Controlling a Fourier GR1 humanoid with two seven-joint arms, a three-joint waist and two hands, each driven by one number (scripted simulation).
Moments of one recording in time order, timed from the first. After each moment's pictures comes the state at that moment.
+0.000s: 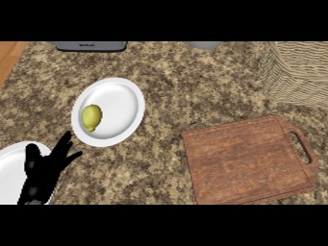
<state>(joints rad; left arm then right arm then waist) 0.11 0.20 -0.01 -1.45 0.06 0.01 0.27 -0.98 -0.57 -0.49 -0.72 0.49 -0.11 0.21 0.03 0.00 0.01</state>
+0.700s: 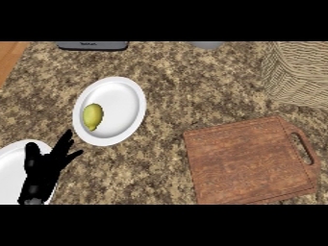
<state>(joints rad) 0.09 0.20 0.01 -1.44 0.06 -0.02 0.26 -0.93 -0.70 -0.46 -0.41 0.57 -0.22 0.00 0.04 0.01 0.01</state>
